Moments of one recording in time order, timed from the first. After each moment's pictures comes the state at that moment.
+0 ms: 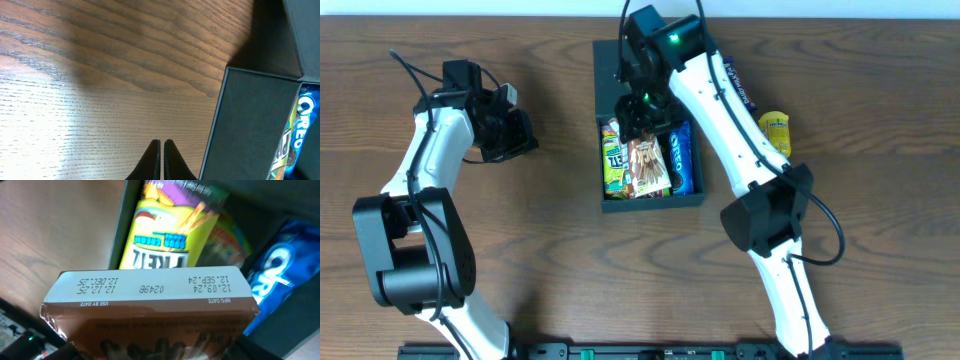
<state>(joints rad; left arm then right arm) 0.12 1.89 1.36 -0.81 0.46 -0.20 0.53 2.43 2.57 -1.64 -0.28 0.15</state>
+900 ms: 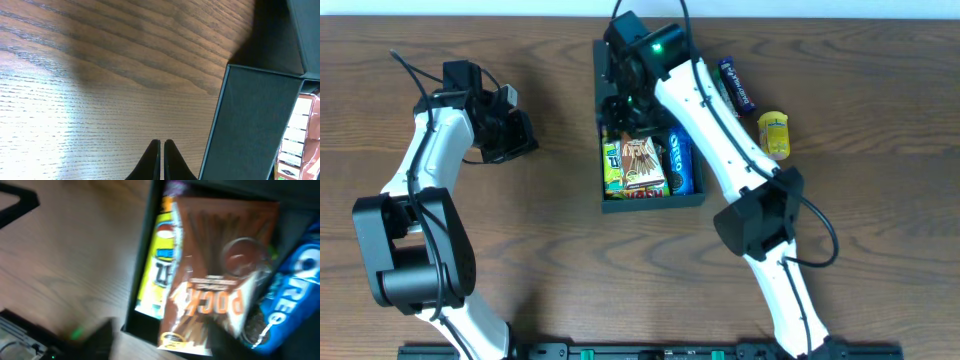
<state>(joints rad) 0.12 1.89 1.36 -0.82 0.46 -0.19 0.57 2.44 2.57 -1.57 -0.28 0.30</state>
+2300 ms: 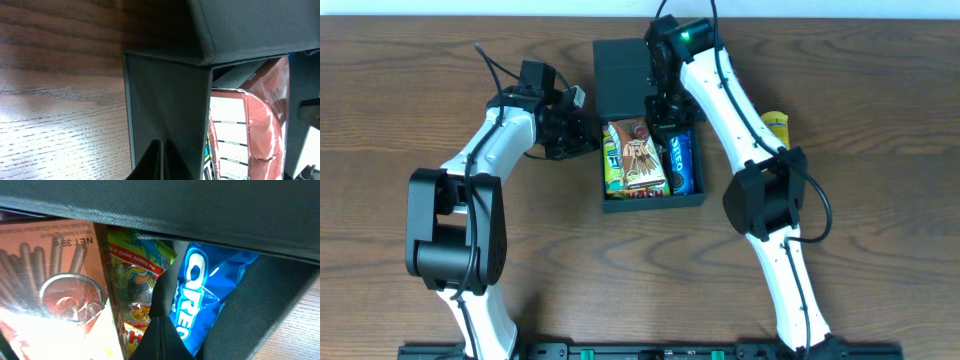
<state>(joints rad) -0.14 1.99 1.36 -0.65 0.57 -0.31 0.44 2.56 2.55 -1.63 -0.14 0.24</state>
